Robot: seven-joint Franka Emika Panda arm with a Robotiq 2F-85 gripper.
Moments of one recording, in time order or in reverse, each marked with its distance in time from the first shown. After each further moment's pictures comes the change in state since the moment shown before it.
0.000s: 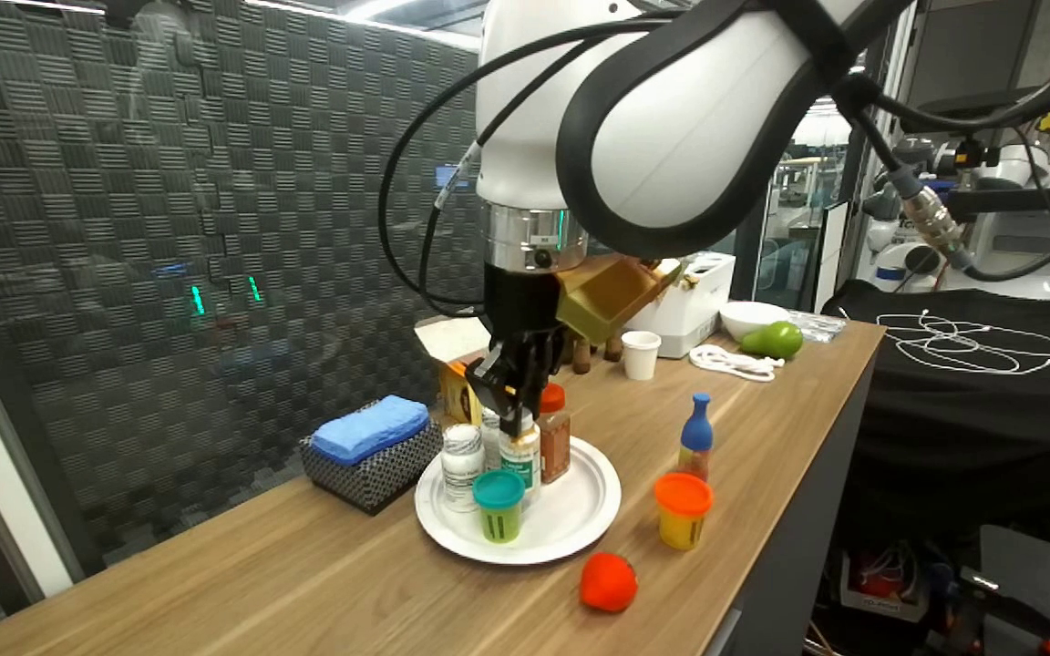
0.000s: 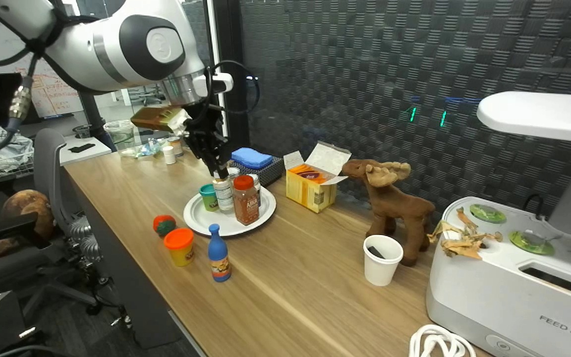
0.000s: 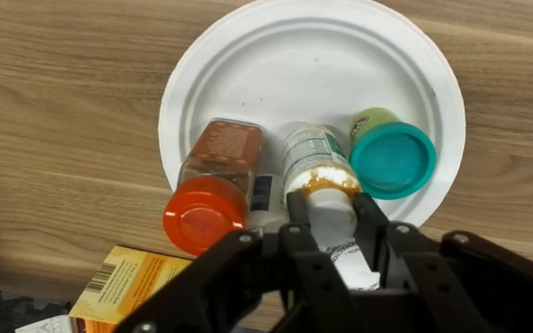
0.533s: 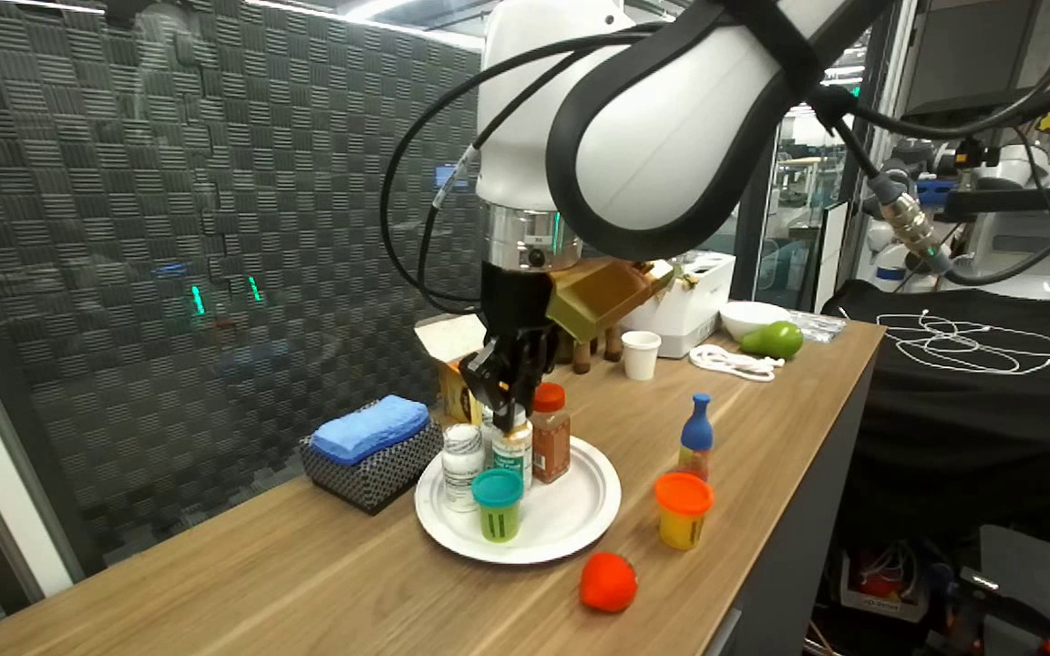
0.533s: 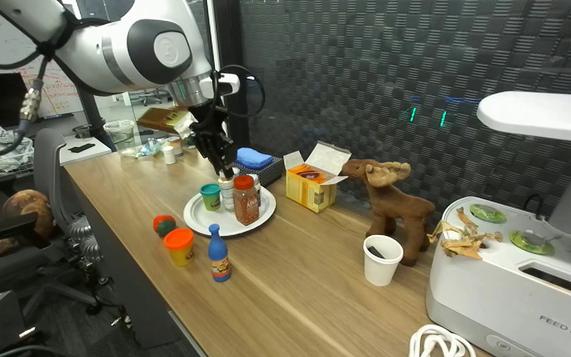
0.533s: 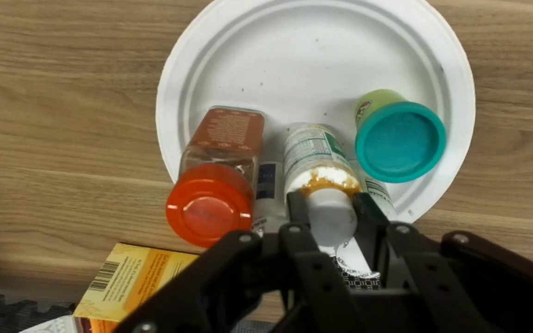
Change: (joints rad) arm -0.001 0.023 -0.016 0.021 0.027 0.028 0.000
